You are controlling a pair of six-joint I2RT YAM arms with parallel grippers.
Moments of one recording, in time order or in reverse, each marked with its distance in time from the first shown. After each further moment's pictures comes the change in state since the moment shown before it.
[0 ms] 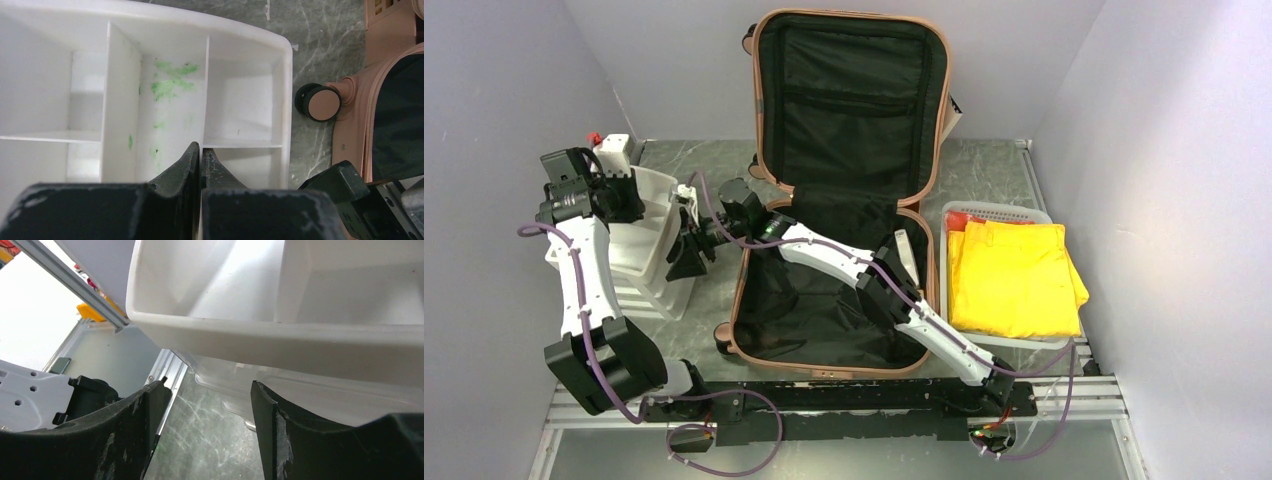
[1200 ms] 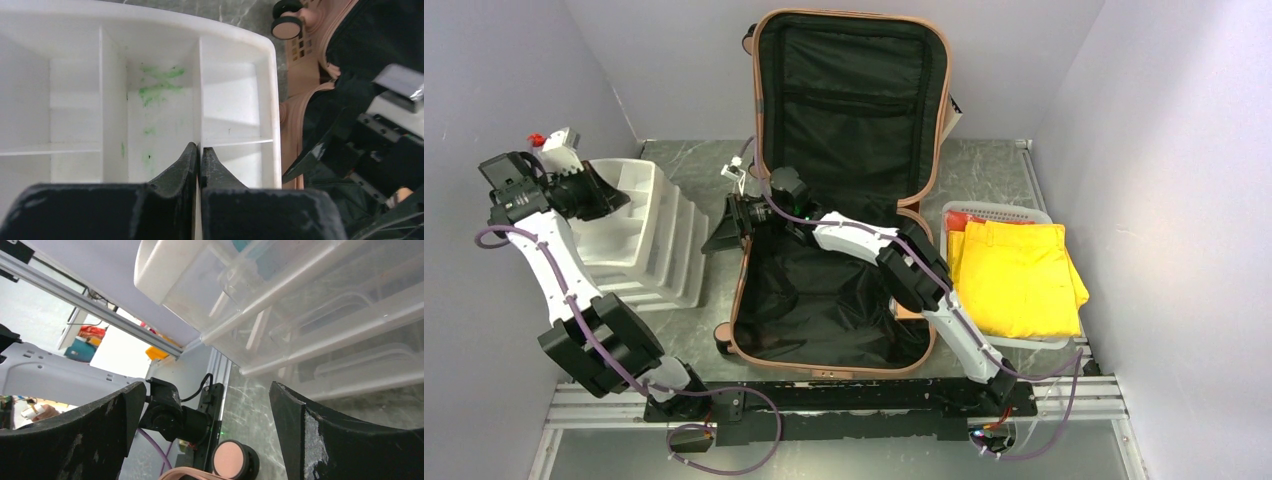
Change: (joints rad) left arm 0.225 0.100 0.125 -0.068 0.380 -0.110; right arm -0.145 -0.260 -0.528 0.363 -0.053 0.481
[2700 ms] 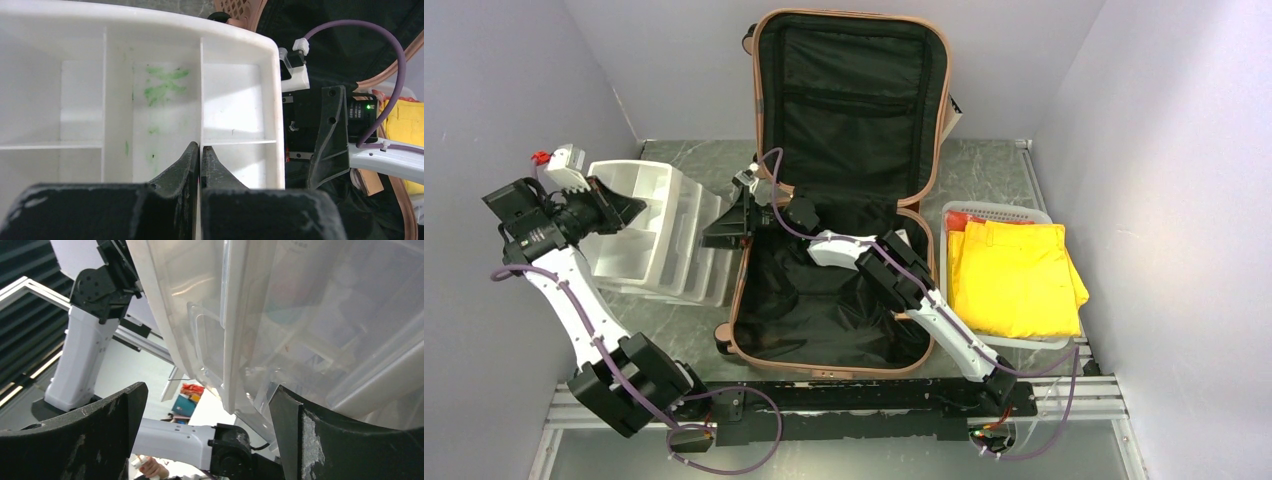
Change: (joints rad) left arm 0.059 -0.230 -0.225 0.144 0.280 -0.049; right arm 0.013 0.202 0.002 0.697 0.175 0.756
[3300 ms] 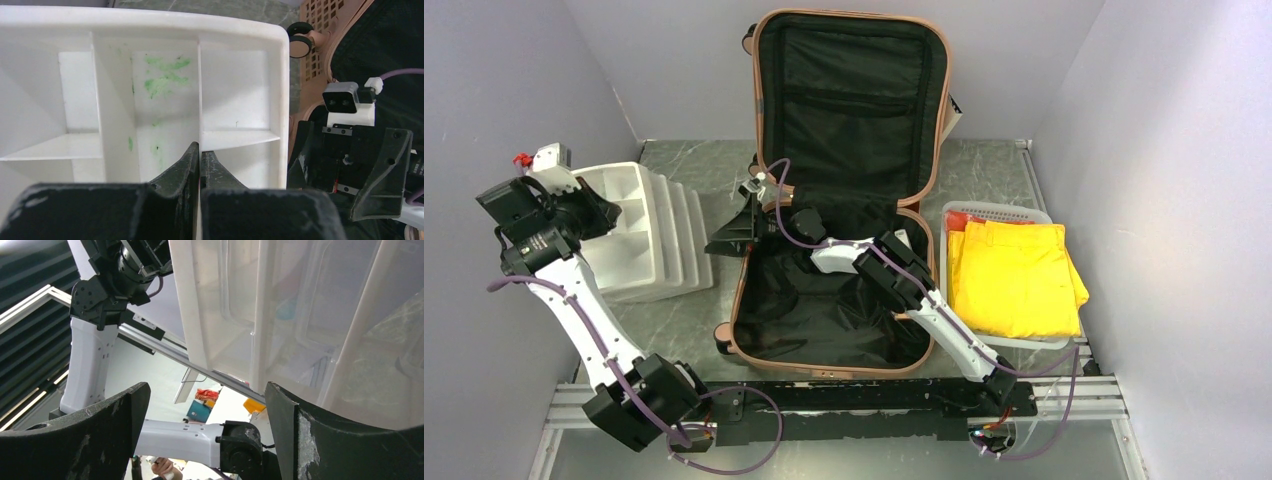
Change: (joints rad) left arm -0.005 -0.087 0.043 -0.047 -0.367 -0.068; right arm 0.002 -0.005 -0.114 0.165 0.040 0.110
